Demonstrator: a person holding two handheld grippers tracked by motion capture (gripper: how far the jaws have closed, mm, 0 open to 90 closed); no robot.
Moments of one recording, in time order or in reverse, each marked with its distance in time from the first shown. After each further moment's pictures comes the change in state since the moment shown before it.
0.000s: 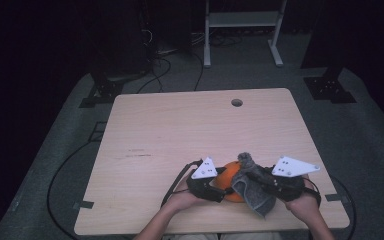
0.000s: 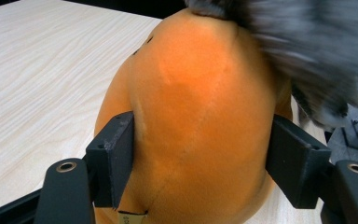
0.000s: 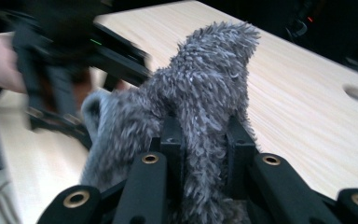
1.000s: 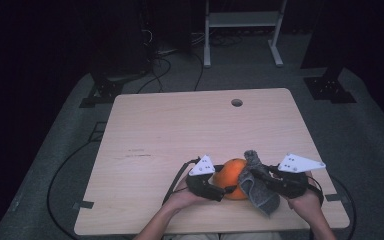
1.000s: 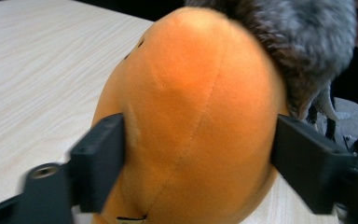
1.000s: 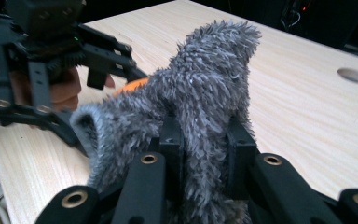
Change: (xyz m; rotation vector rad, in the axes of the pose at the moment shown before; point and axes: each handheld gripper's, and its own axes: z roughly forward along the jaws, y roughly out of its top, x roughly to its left) left arm 0.005 0.000 -0.001 -0.022 -0.007 -0.043; right arm -0.016 -0.013 -0.001 -0.006 -0.011 0.090
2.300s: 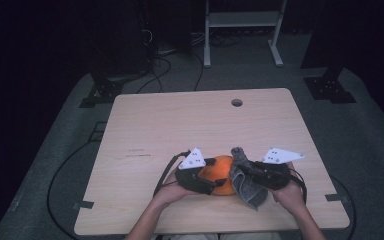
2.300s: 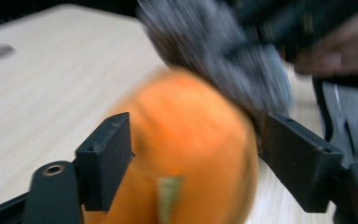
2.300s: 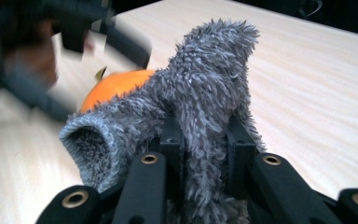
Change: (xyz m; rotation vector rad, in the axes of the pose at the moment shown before) left arm 0.011 0.022 -0.038 -0.017 0.061 0.011; right arm -0.003 0.004 0.042 0.020 0.057 0.041
